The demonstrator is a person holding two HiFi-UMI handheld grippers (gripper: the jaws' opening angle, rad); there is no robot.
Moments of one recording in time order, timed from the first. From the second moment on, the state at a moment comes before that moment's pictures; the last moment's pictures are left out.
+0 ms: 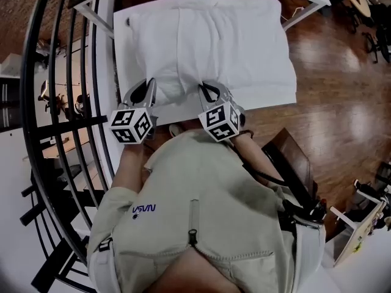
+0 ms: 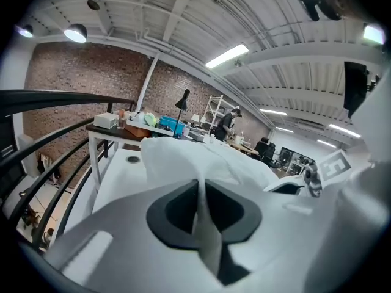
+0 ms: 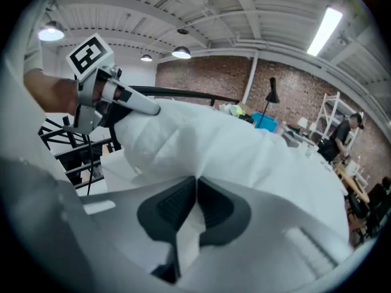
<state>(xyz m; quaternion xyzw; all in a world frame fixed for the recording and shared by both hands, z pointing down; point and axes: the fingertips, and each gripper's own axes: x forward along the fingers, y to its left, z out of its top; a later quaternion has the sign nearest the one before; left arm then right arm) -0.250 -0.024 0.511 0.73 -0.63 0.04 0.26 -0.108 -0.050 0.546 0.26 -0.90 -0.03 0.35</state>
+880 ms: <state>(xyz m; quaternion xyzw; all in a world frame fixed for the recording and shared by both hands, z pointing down) -0.273 0.006 0.576 0.68 -0.65 0.01 0.34 0.016 -0.096 0.600 0.36 -0.83 0.10 0.40</state>
